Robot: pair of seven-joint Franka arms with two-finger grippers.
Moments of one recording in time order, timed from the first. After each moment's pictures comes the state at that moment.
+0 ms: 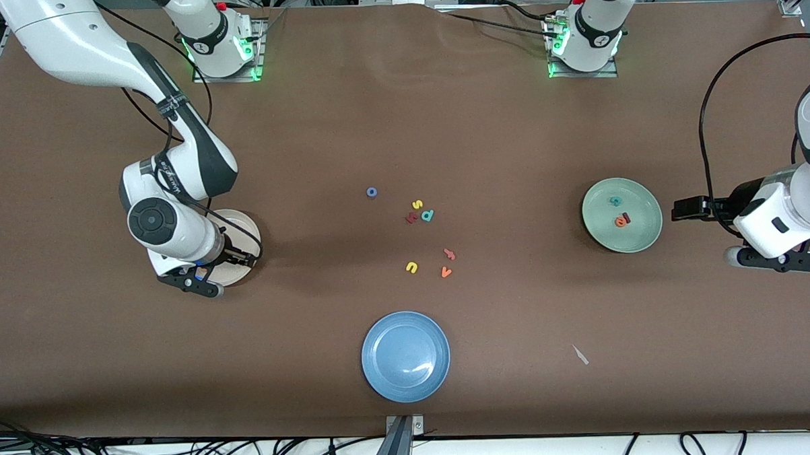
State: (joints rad) left arm 0.07 0.44 -0.08 -1.25 0.00 1.48 0.09; right arm -0.10 0.58 0.38 -1.75 -0.31 2.18 0.75
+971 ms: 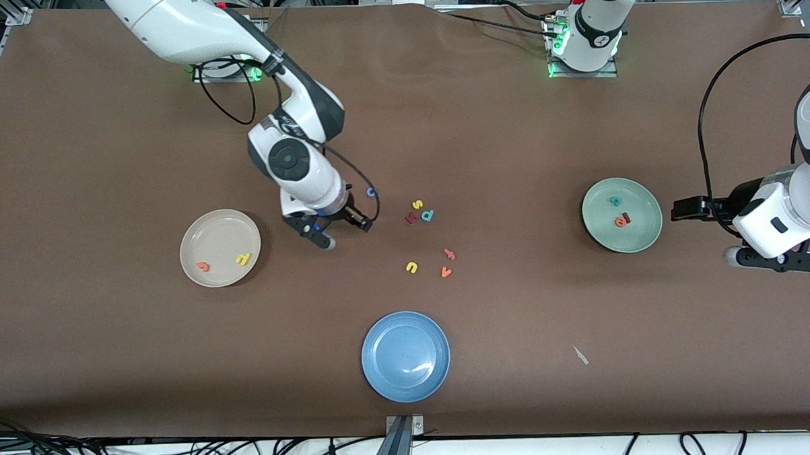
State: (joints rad) left arm 0.07 0.44 -0.08 -1.25 0.00 1.48 0.09; right arm 0.27 0.62 0.41 -1.78 -0.12 2.41 1.35
